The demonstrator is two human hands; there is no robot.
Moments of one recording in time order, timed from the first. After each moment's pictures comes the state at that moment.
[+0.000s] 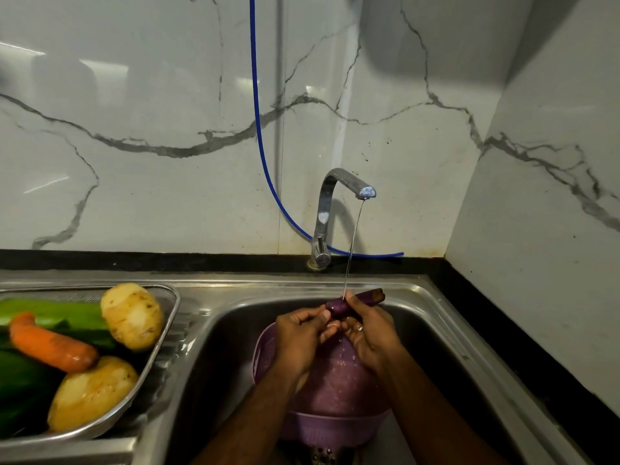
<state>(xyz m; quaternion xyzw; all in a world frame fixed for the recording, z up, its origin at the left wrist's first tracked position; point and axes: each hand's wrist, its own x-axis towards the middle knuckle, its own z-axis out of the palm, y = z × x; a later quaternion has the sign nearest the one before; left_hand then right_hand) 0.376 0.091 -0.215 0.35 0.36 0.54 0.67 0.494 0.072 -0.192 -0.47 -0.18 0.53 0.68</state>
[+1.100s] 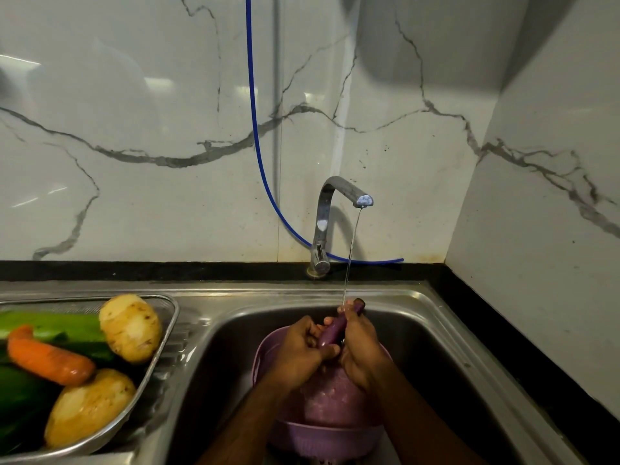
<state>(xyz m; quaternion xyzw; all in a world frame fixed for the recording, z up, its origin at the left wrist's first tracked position) 0.349 0.085 -0.207 0.64 0.44 0.36 0.52 0.470 0.076 -0.193 -0.51 -0.16 0.55 0.64</state>
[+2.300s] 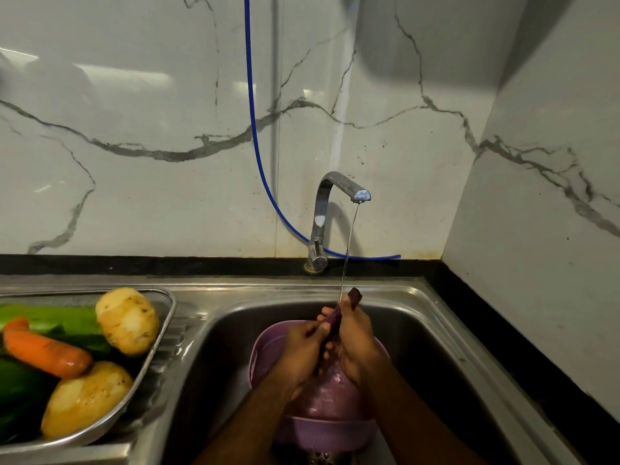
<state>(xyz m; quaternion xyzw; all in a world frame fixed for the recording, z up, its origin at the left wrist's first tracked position) 0.370 0.081 -0.216 0.51 0.41 0.38 0.65 0.467 0.080 -0.202 -0.54 -0.19 0.49 0.65</state>
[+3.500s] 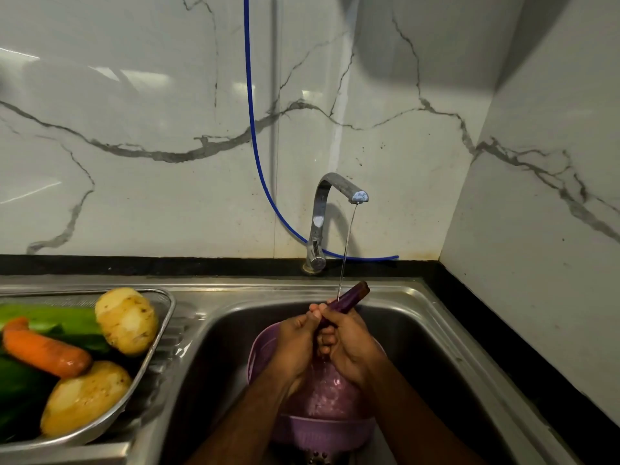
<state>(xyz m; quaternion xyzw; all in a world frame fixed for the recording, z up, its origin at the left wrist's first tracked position) 0.372 0.084 -0.209 0.41 0.38 0.47 0.69 0.469 0.071 -0.200 -0.49 -0.27 0.58 0.59</state>
